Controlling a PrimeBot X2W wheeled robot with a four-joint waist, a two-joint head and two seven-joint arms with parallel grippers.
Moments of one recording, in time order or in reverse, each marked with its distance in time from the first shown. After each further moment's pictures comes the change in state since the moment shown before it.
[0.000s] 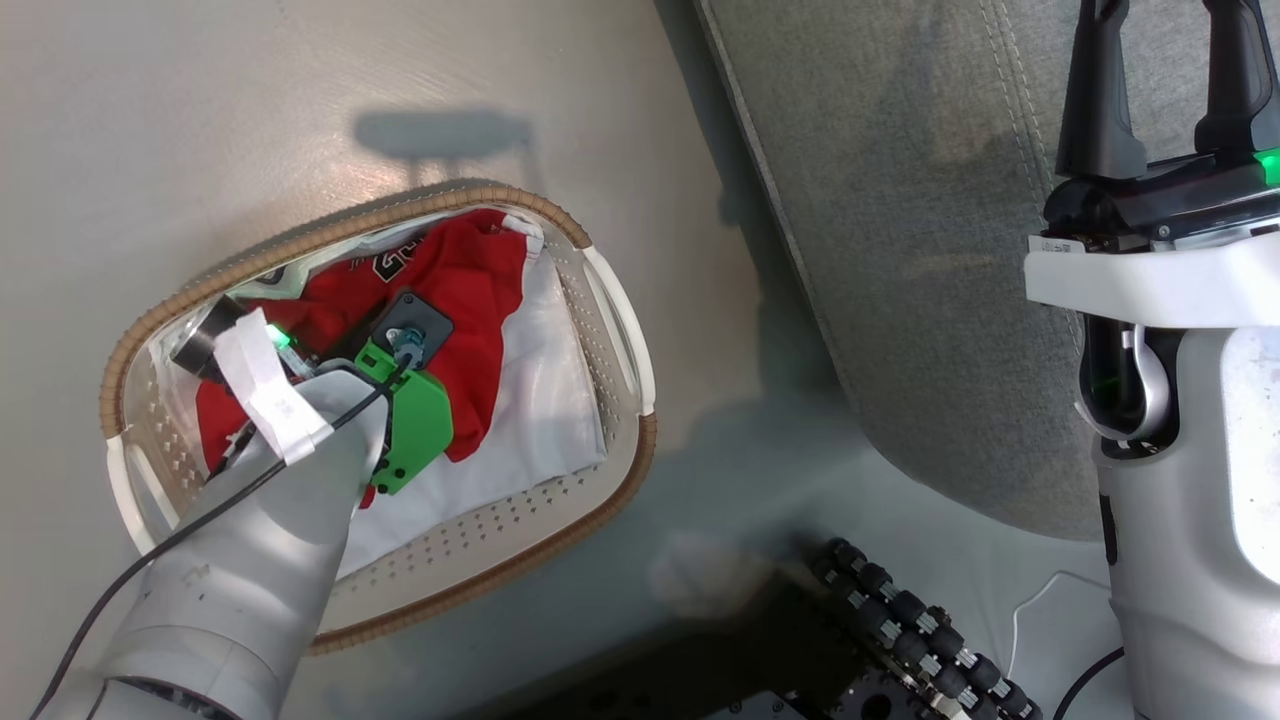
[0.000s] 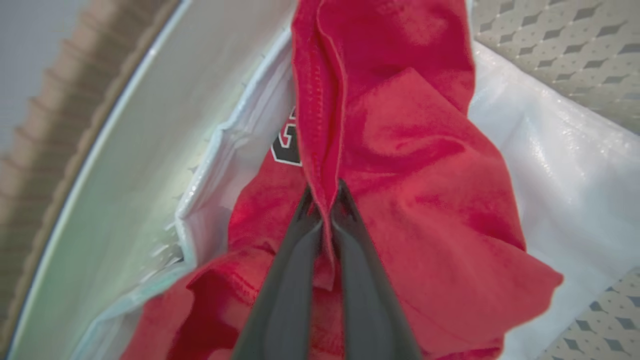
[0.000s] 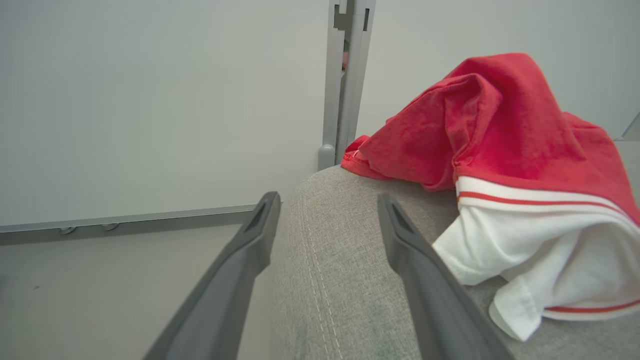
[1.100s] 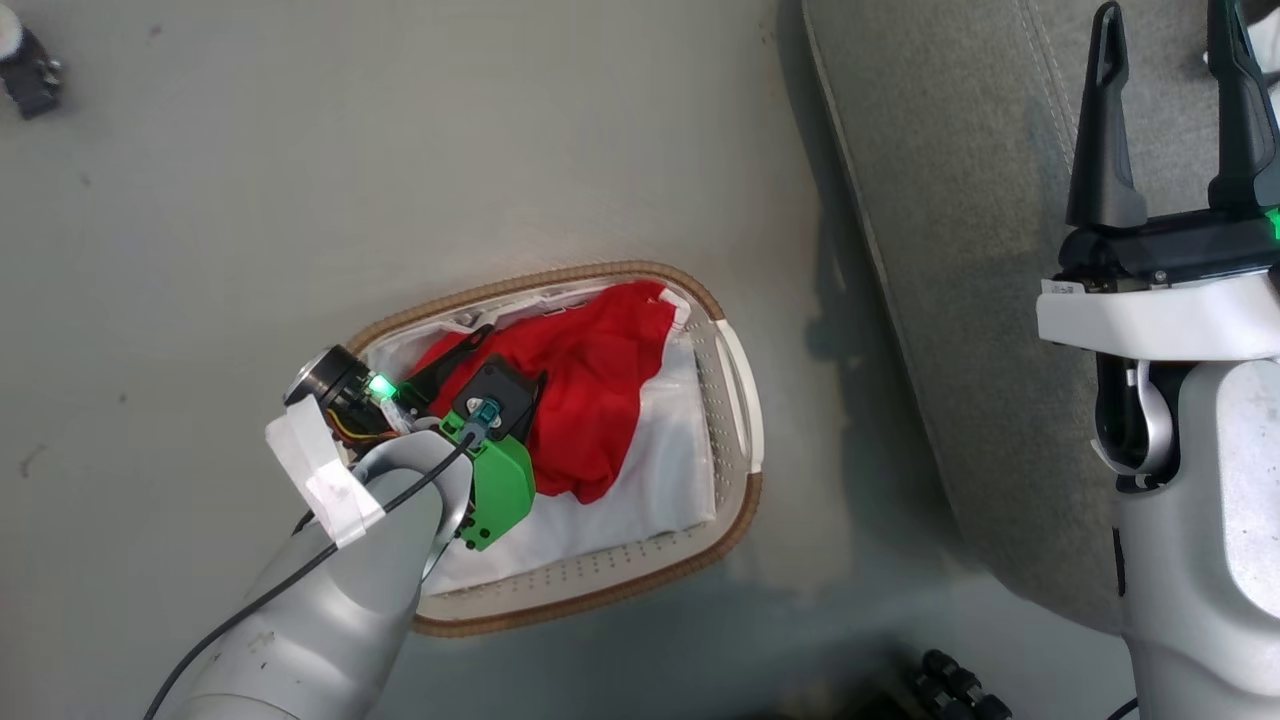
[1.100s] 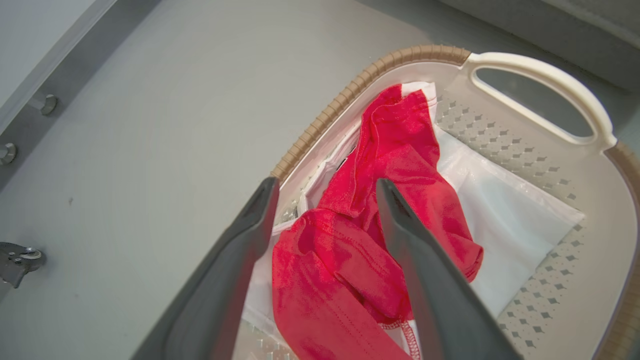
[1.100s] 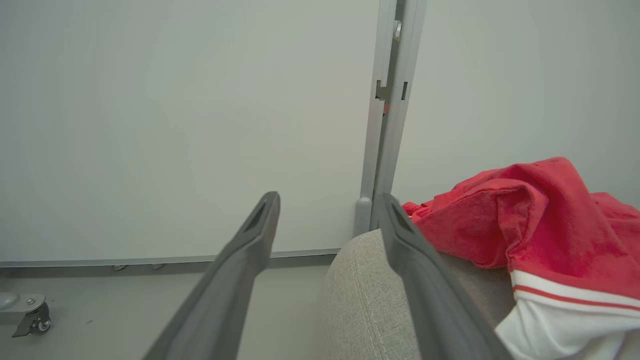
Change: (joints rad) left arm 0.170 -0.045 0.049 -0.220 0.025 -0.094 -0.092; right arm 0.075 0.000 -0.055 0.023 -0.112 0.000 0.000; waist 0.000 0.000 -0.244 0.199
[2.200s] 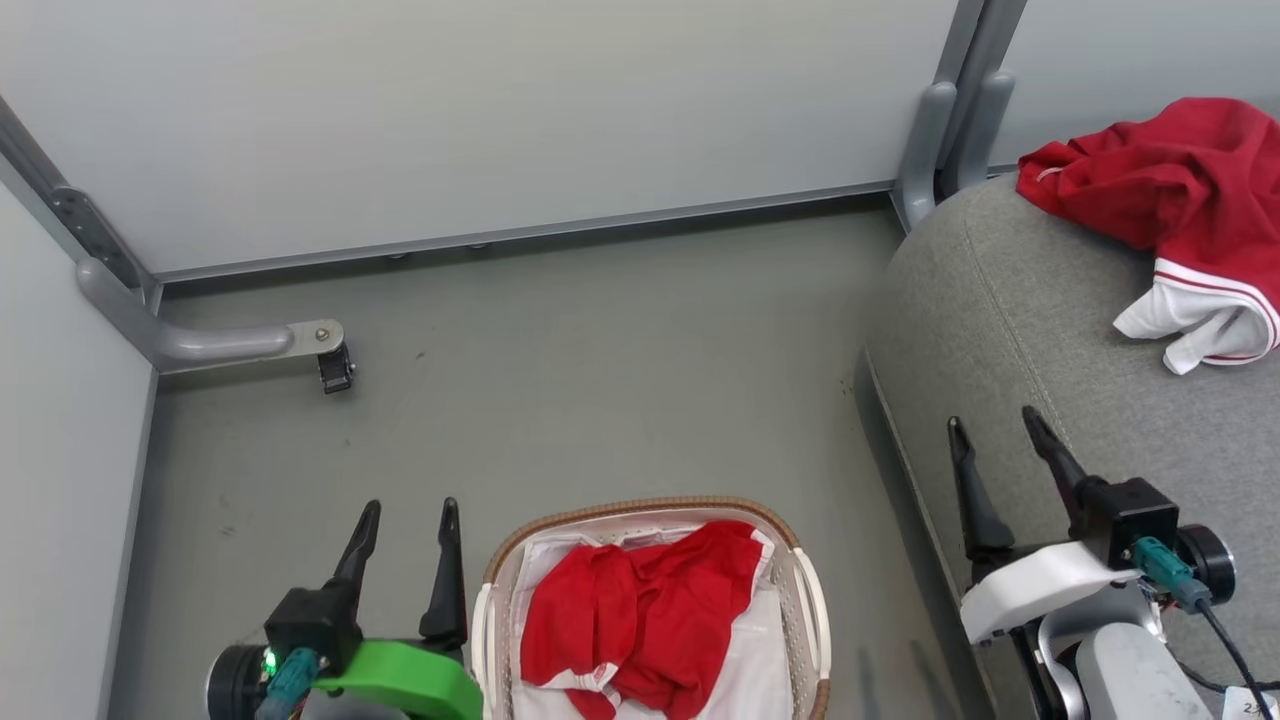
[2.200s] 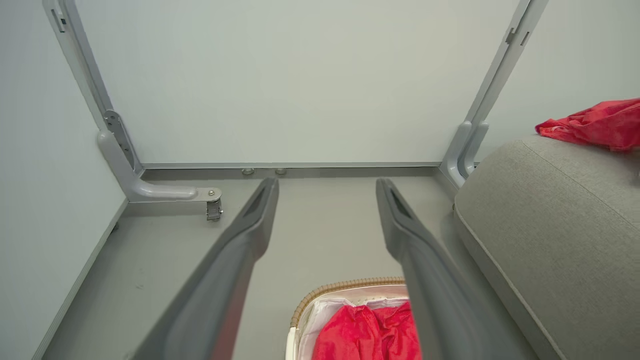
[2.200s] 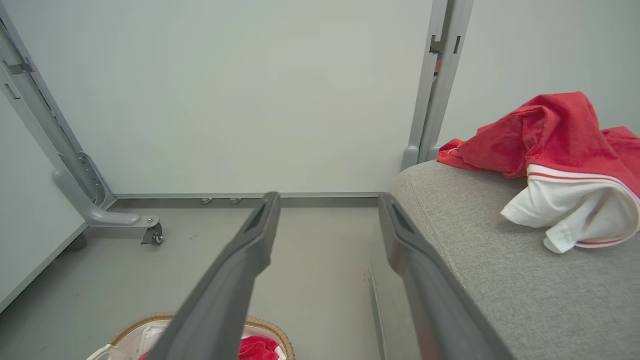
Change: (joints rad) left arm 0.738 -0.029 0.477 -0.779 -0.275 0.070 -0.017; right arm 0.369 0.002 0.076 0.328 -0.016 0.000 0.000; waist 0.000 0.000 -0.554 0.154
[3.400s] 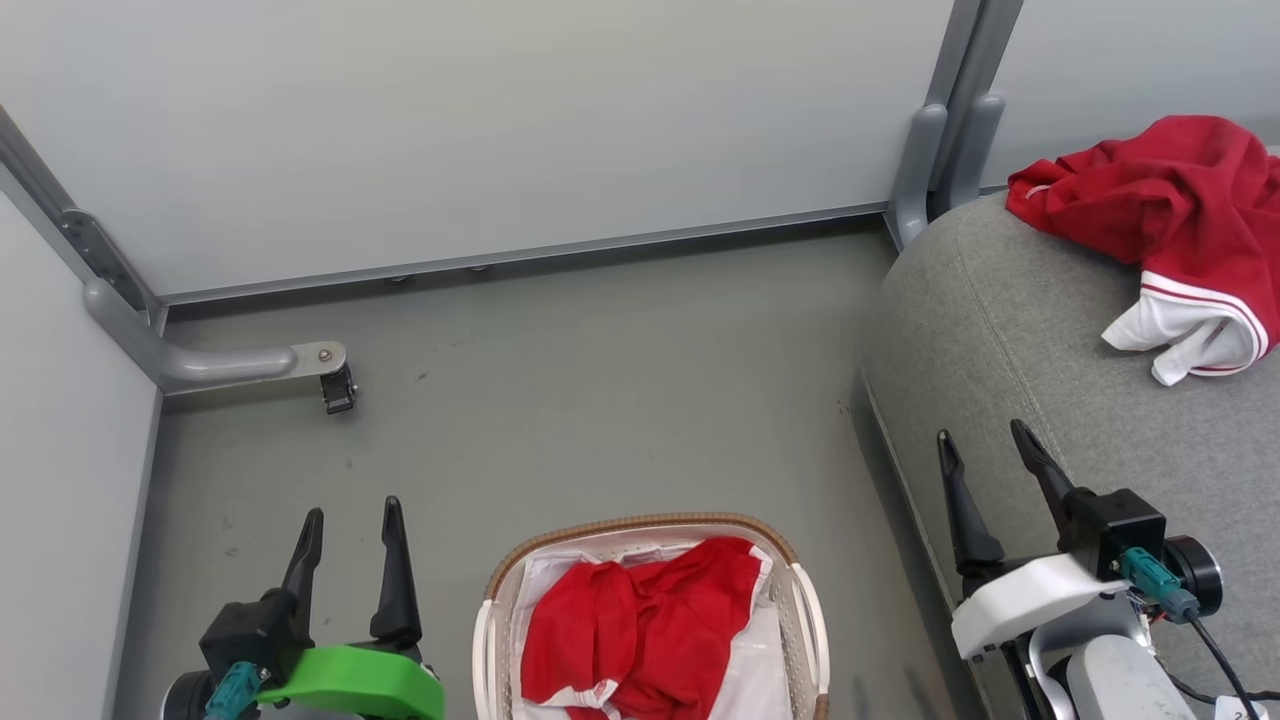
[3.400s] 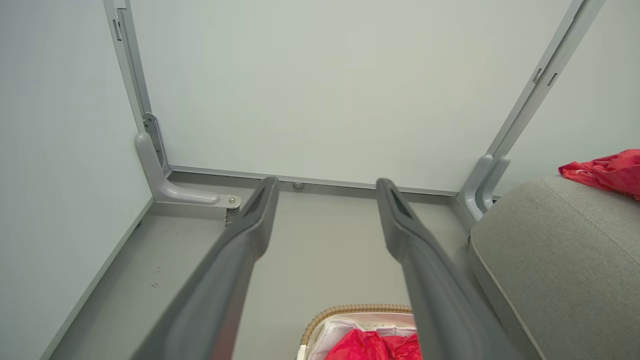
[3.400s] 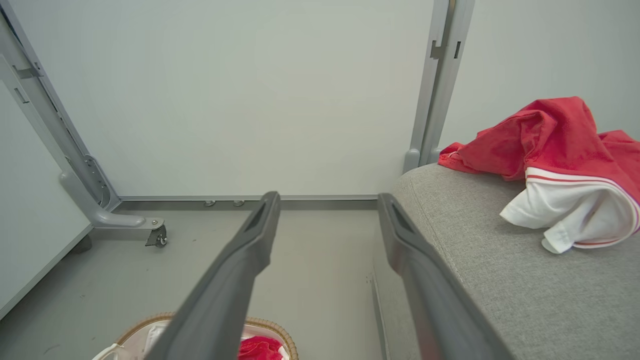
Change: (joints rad) left arm 0.012 0.000 0.064 -0.030 -0.060 0.026 0.000; right arm 0.007 0.000 0.010 0.007 0.005 0.000 0.000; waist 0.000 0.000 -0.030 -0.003
